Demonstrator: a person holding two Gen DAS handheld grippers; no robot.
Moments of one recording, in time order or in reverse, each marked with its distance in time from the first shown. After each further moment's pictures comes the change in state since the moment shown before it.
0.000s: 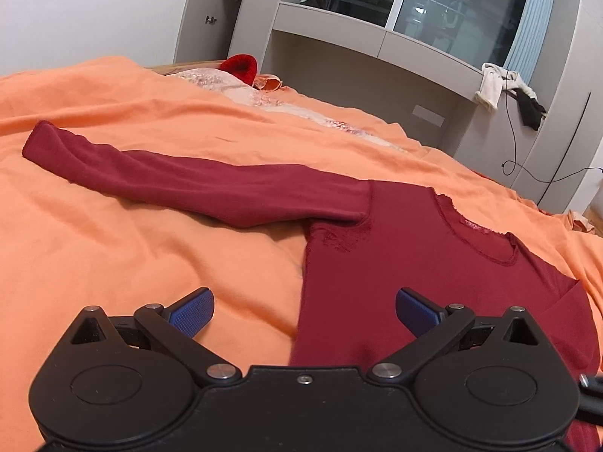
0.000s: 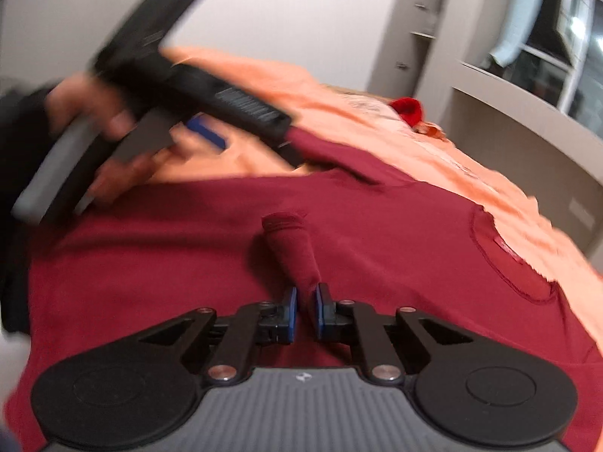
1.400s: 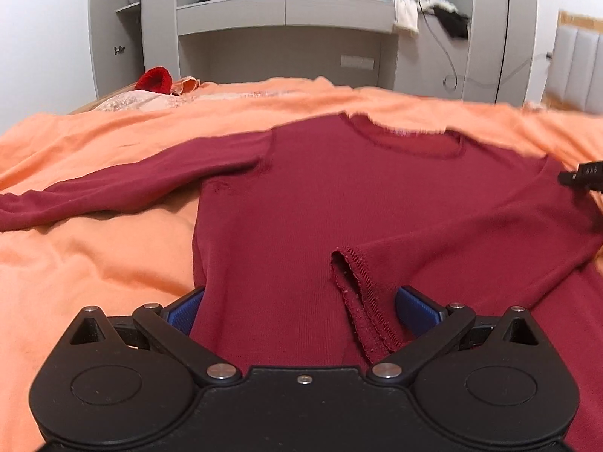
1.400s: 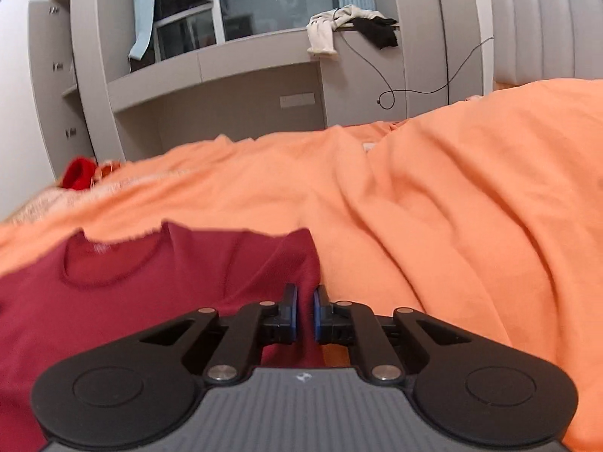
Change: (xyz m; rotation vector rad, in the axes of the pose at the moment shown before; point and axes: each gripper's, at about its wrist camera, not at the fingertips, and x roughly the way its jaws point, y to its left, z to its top) left arm 0.015 -0.074 -0.052 0.369 0.060 -0.049; right arm -0.024 -0.241 -0.139 0.927 -0.044 -0.659
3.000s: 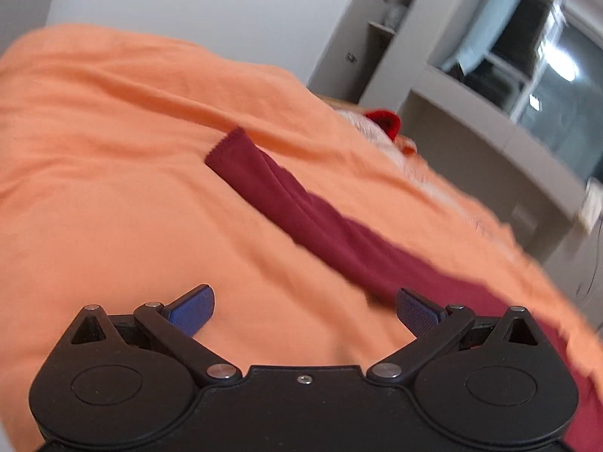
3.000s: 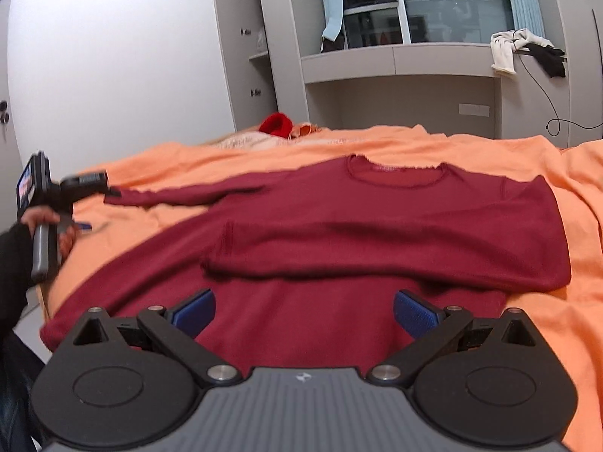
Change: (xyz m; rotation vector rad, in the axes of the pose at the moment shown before) left arm -0.047 0.271 -0.006 -0.736 -0.195 0.280; right arm -0.175 0.135 -0.106 -0.275 0.024 0.479
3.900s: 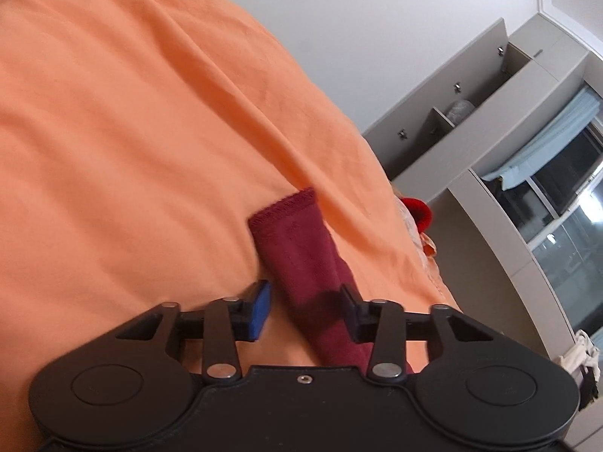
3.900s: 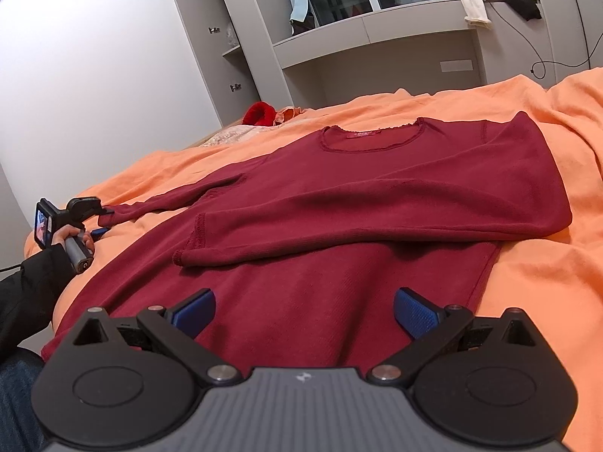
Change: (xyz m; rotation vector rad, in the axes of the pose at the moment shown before) left arm 0.083 0.061 0.037 -0.369 -0.159 -0.038; right arm 0.011 -0.038 -0.013 0.176 0.046 0.038
